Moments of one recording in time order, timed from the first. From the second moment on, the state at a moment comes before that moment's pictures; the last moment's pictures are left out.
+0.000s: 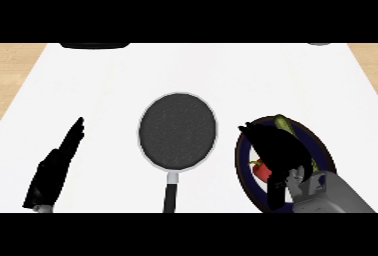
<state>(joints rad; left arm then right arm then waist) 0.08 0.36 -0.14 -1.60 -0.03 0.14 0.13 -0.37 -0.42 0.54 -1.75 0.49 0.67 0.84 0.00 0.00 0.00</state>
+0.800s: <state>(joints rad) 0.05 0.31 -0.08 -1.60 -0.09 0.09 0.16 -0.31 -0.32 0.52 -1.60 0.71 0.70 0.77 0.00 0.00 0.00</state>
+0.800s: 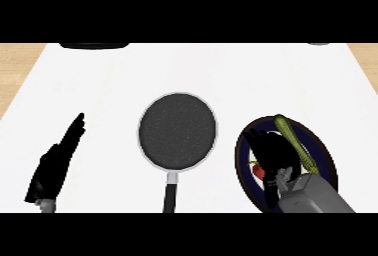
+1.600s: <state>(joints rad) 0.06 0.25 -0.02 -1.58 -0.14 0.03 0.12 -0.27 -0.27 0.44 -1.45 0.90 0.61 0.56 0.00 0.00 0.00</state>
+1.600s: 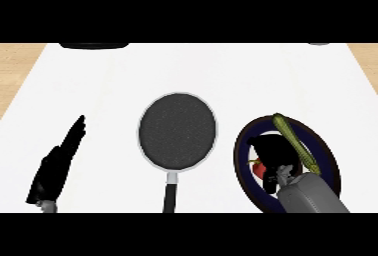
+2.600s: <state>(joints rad) 0.08 0.20 0.00 -1.62 -0.19 0.02 0.14 -0.22 -0.31 0.17 -1.40 0.87 0.50 0.41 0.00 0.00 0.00</state>
